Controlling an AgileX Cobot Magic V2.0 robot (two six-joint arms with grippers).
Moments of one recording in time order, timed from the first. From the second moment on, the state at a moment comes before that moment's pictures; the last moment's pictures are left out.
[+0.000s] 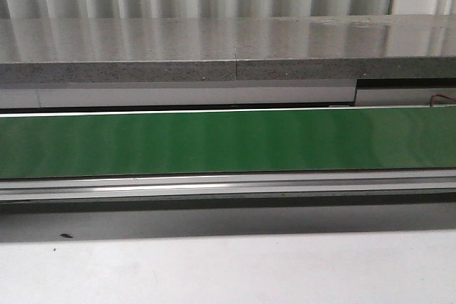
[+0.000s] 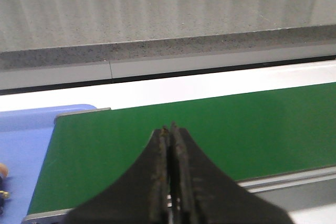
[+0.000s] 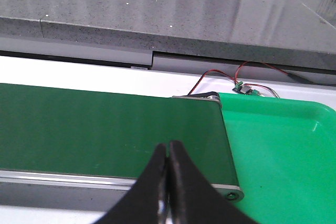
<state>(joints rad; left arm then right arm) -0.13 0.22 -0.16 -0.16 0.21 0.18 -0.03 0.24 -0.28 0.09 0.31 -0.13</state>
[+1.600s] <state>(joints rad) -0.13 0.00 0.00 -0.03 0.15 0.09 -0.03 0.24 -0.28 0.09 0.30 -0.13</state>
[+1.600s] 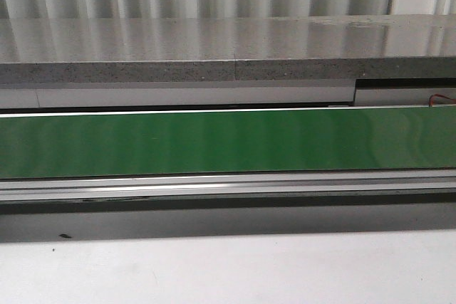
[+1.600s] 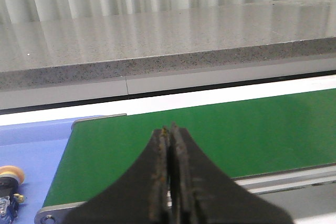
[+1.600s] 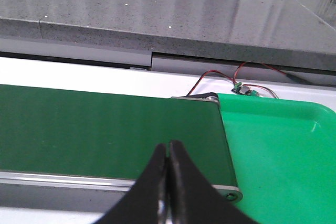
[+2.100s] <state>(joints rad) -0.13 0.00 0.00 -0.03 0.15 0.09 -0.03 0.07 0.00 -0.02 -0.01 0.00</state>
